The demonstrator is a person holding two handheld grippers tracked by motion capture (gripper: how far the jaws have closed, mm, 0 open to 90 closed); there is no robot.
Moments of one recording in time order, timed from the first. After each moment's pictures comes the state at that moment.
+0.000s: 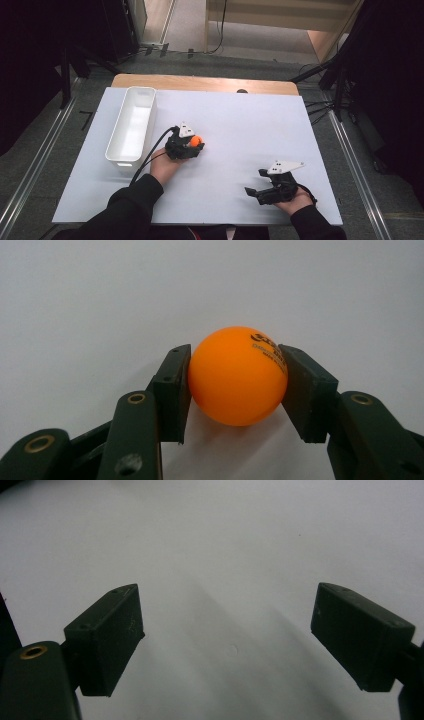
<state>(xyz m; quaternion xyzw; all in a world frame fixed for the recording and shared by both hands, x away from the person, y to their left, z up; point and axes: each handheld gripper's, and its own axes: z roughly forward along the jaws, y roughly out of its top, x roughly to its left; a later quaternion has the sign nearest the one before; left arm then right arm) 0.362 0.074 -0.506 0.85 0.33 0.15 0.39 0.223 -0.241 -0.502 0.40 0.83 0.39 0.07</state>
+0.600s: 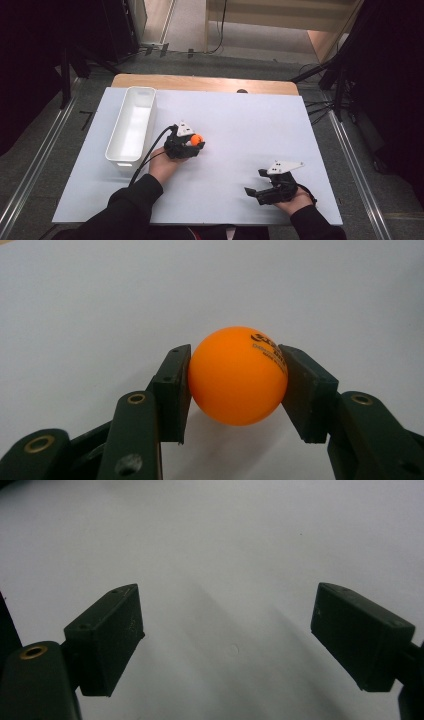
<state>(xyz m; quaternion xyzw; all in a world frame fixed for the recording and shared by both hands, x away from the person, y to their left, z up) 0.357 0.075 -0.493 0.84 0.33 0.14 0.40 0.223 -0.241 -0.502 0.40 0.83 0.38 0.07</state>
